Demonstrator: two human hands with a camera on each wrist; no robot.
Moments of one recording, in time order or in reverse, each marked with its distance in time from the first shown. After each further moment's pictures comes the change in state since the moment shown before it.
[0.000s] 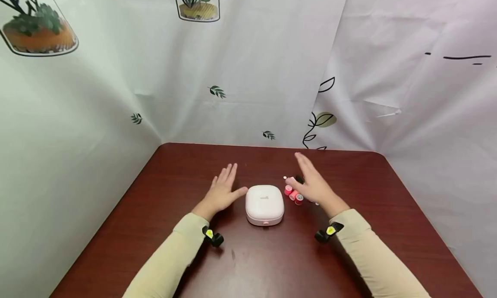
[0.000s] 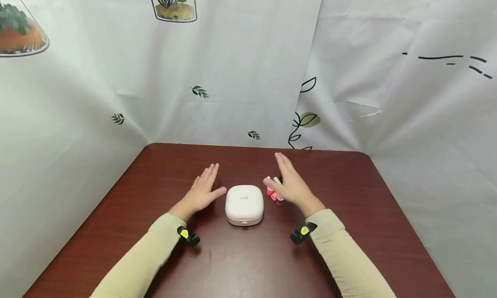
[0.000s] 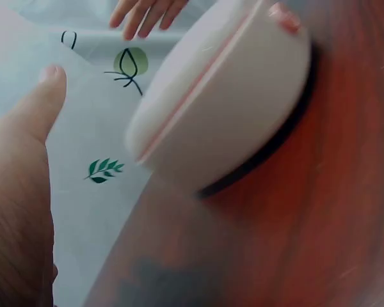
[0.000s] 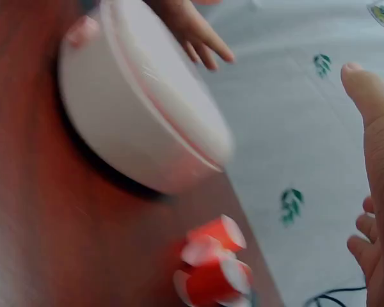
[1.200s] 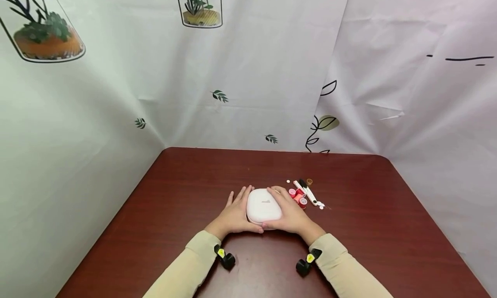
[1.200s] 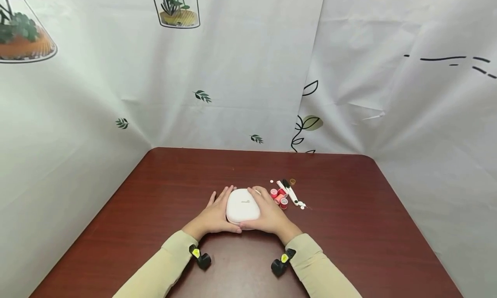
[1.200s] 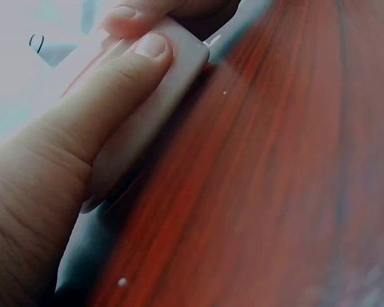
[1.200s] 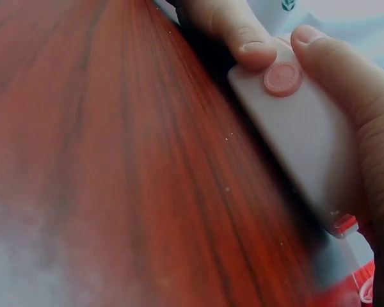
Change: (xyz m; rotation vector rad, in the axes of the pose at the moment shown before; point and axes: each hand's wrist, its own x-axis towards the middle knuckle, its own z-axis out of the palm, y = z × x) left_hand -0.022 0.011 0.056 0.003 -0.051 0.160; right_hand -0.032 -0.025 0.099 0.091 -0.035 -0.131
